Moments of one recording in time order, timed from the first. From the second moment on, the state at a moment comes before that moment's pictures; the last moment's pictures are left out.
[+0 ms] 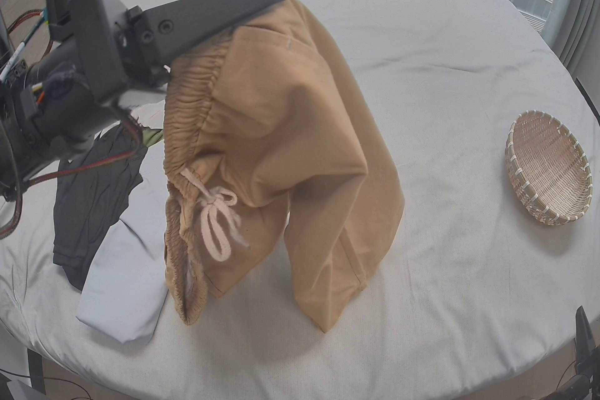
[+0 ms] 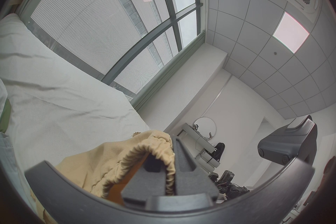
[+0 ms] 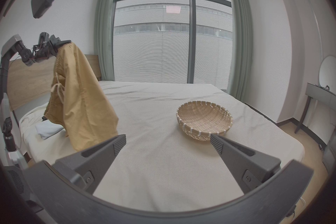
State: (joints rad) left arm -0.65 1.41 -0.98 -0.74 -0.56 -0.52; right arm -0.01 0.03 -0.06 -0.09 0.04 -0.04
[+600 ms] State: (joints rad) left arm -0.65 1.46 -1.03 -0.75 -0.54 -0.52; right arm 0.24 0.60 -0.24 -0.22 0.34 0.40
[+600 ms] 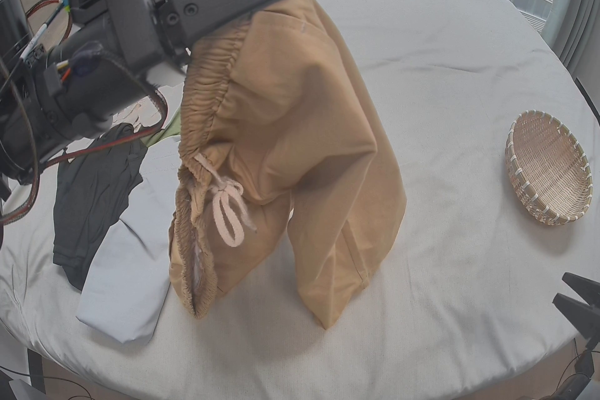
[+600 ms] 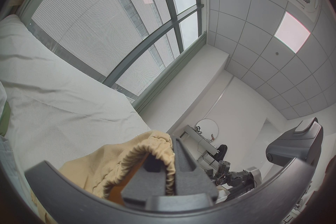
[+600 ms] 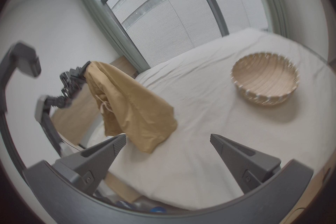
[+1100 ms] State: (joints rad) left arm -0.64 1.47 -1.06 -0.74 -0.54 -0.52; right arm 0.46 1.27 -0.25 -0.80 0.39 0.69
